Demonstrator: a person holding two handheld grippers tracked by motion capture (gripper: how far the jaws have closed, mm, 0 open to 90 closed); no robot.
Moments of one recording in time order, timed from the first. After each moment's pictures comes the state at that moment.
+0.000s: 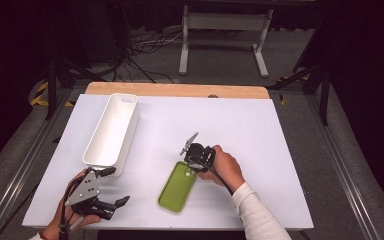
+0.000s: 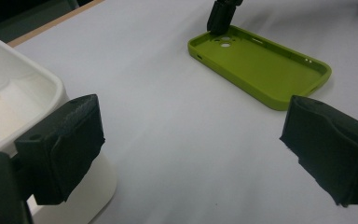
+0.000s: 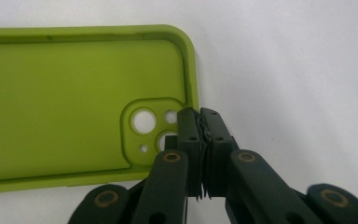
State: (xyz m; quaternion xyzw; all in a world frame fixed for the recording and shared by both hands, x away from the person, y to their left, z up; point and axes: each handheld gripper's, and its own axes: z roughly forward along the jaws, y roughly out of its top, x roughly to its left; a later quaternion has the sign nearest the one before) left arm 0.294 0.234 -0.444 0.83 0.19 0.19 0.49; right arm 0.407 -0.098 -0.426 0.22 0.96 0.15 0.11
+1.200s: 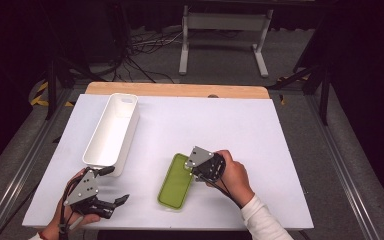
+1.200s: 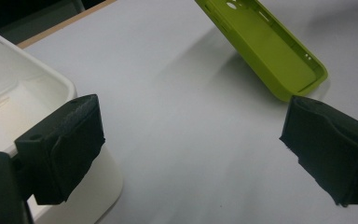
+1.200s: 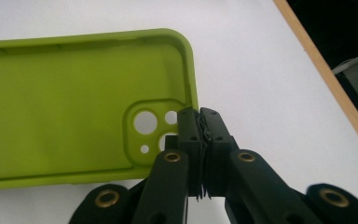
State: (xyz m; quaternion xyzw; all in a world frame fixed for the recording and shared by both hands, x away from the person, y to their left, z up) left arm 0.294 0.236 -0.442 0.82 0.20 0.20 0.49; right arm 0.354 -0.114 -0.396 0.15 0.90 0.28 0.29
